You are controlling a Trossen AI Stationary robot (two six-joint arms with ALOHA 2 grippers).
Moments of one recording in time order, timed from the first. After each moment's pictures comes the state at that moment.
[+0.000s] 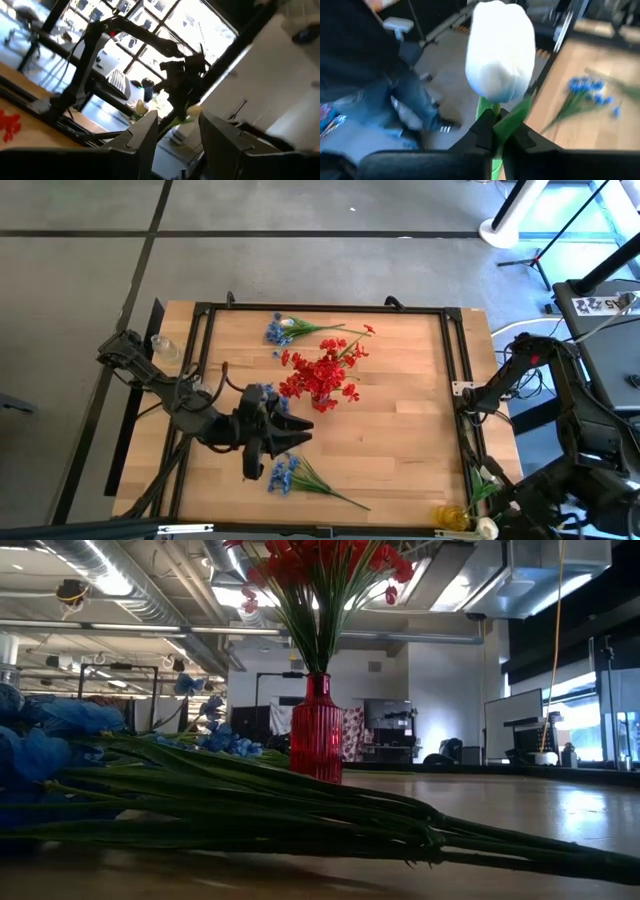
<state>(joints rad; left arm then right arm) -0.60 1.42 1.34 0.25 -0.64 -0.64 1.39 1.35 1.58 -0.86 0.63 0.56</state>
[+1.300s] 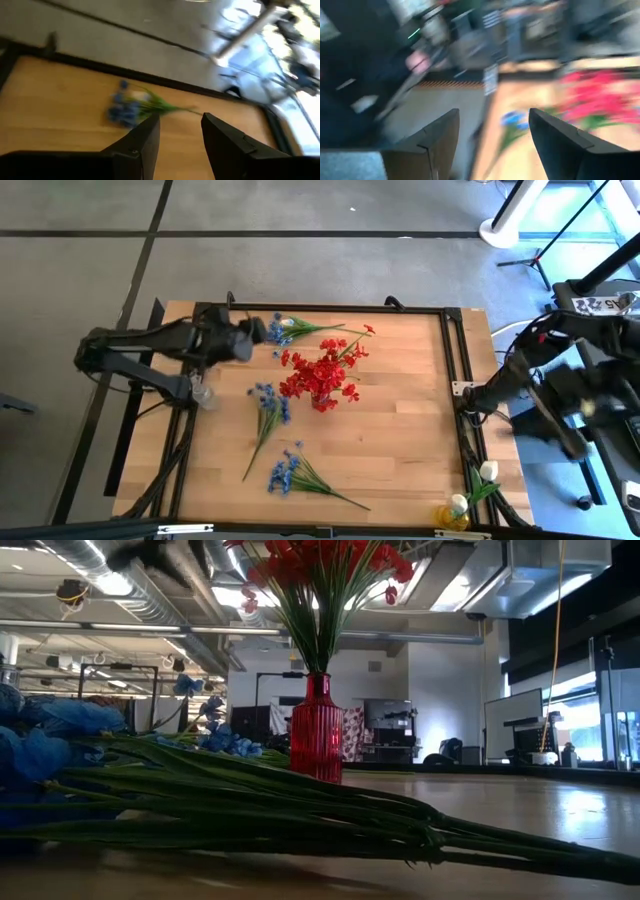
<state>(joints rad) 0.01 1.15 1.24 -1.11 -0.90 -1.54 1.24 1.32 2.22 -1.39 0.83 0.65</state>
